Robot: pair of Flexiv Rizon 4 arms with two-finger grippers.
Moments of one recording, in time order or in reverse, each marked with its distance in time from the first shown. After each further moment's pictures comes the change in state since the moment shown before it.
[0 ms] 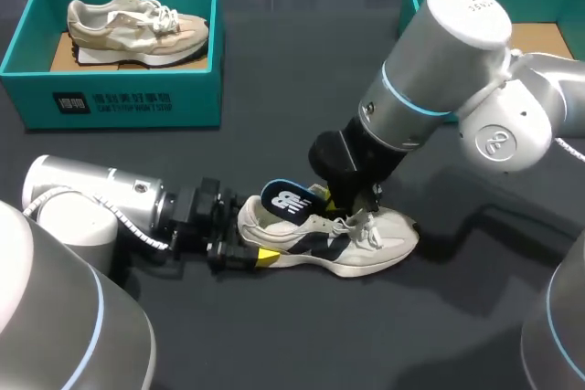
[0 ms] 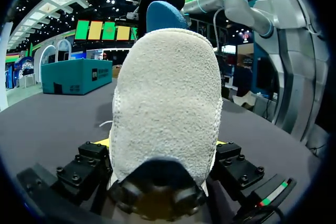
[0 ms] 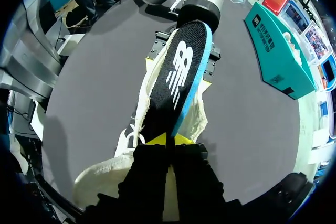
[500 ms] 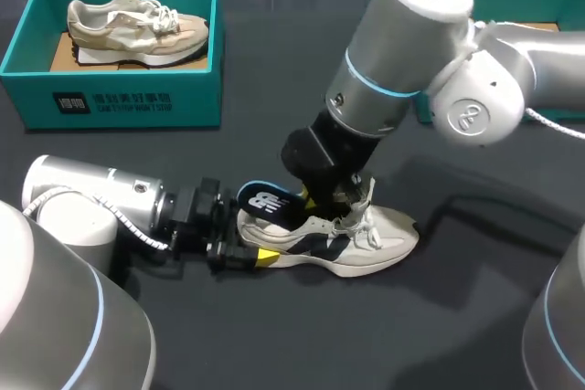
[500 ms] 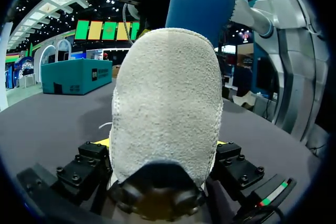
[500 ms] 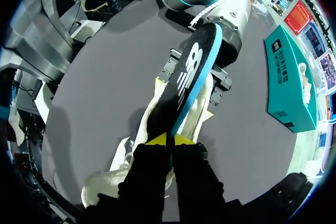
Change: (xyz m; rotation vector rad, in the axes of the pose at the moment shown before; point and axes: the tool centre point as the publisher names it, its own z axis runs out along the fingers) left arm 0.000 0.000 0.000 0.000 0.000 0.000; right arm -0.005 0.046 -0.006 0.042 0.074 -0.190
